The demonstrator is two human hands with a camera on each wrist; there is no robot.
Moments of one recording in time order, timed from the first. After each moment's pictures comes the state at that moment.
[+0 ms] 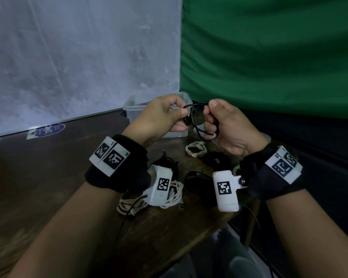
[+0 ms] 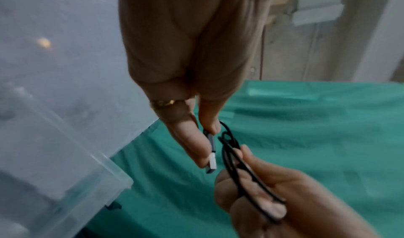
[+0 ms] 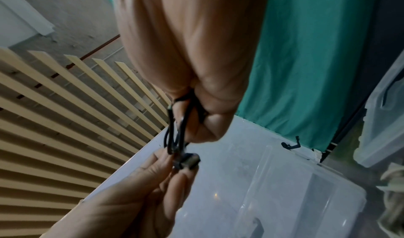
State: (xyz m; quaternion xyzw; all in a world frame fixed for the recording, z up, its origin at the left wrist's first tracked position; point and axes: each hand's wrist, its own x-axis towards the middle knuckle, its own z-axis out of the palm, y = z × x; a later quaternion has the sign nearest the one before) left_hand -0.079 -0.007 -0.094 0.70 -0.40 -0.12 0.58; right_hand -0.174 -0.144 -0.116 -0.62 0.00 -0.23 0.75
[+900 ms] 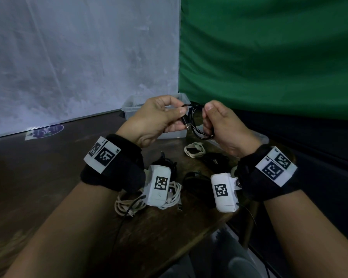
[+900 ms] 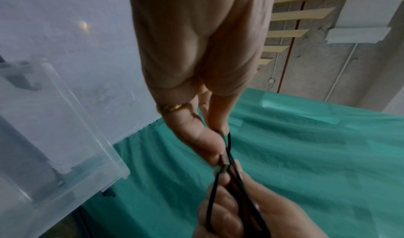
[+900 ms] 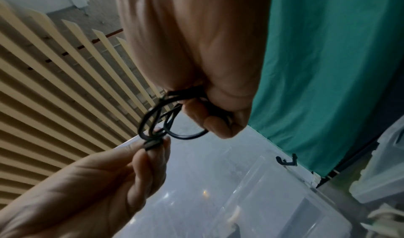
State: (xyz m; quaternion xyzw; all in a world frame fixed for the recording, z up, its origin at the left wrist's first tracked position) left_hand -0.083 -0.003 -0.090 0.63 -0.36 -0.19 0.66; right_hand -0.167 -0.146 -0.122 -0.74 0.02 -0.30 0.60
